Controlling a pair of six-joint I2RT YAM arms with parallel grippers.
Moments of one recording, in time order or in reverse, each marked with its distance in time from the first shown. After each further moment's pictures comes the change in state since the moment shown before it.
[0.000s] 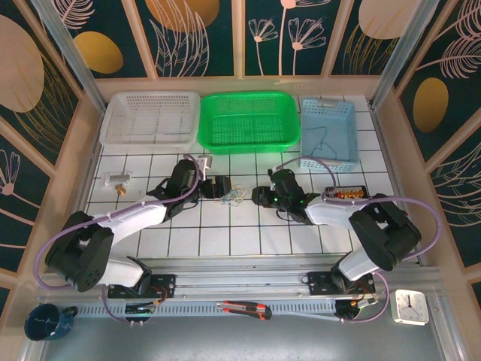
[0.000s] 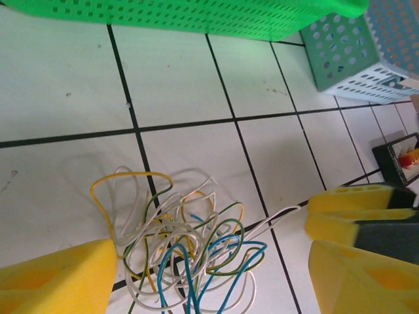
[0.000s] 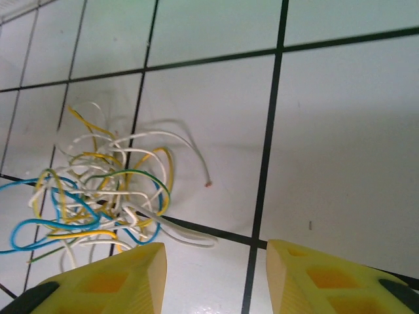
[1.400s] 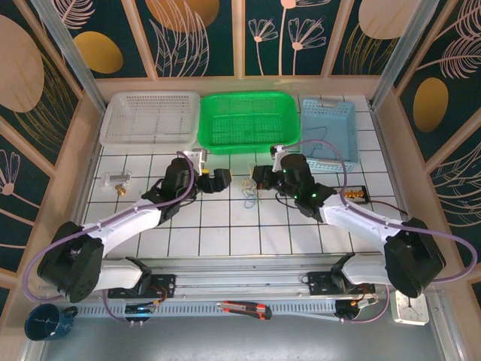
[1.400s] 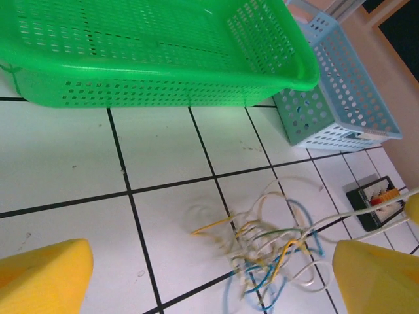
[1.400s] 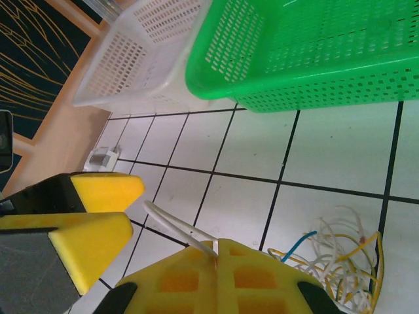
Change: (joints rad) left arm 0.000 -0.080 -0.018 0.073 -0.071 0.024; right arm -0.002 -0.242 0.132 -0.060 -0.043 -0.033
